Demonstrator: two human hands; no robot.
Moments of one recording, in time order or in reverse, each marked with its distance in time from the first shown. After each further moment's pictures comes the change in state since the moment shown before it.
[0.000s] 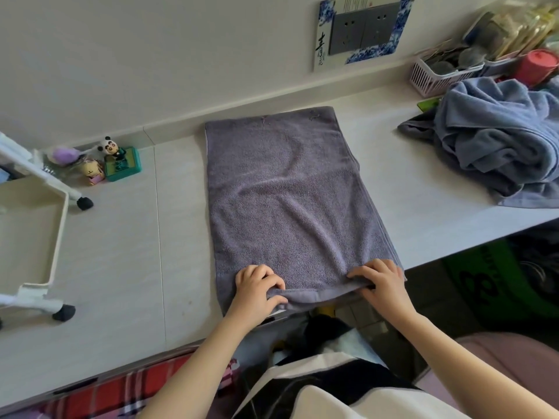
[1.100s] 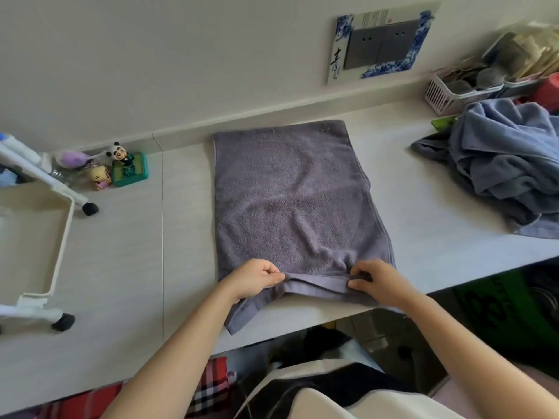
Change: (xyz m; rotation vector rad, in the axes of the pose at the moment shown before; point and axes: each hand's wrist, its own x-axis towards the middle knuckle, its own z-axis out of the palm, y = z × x) left_hand 0.068 0.003 -0.058 -0.581 -0.453 -0.431; right_hand 0.078 -0.018 -0.036 0.017 -0.476 0.067
